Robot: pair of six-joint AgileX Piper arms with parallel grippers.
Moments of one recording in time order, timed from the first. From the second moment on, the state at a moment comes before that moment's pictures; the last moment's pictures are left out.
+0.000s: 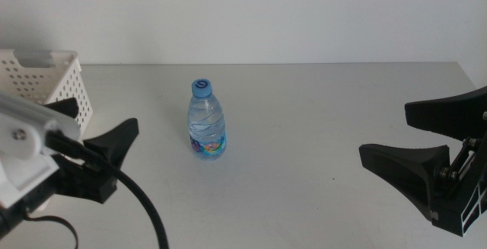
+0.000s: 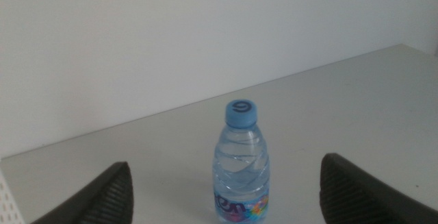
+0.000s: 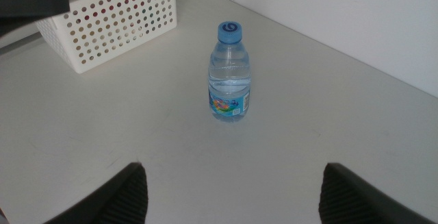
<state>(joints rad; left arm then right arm) -0.40 0.74 -0.39 0.01 -0.12 -0.01 0.66 0.79 -0.76 0.16 0.45 -0.17</state>
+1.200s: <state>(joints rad) -0.42 1.85 -0.73 0.10 -0.78 -0.14 0.66 0.79 -0.76 0.16 0.45 -0.17</state>
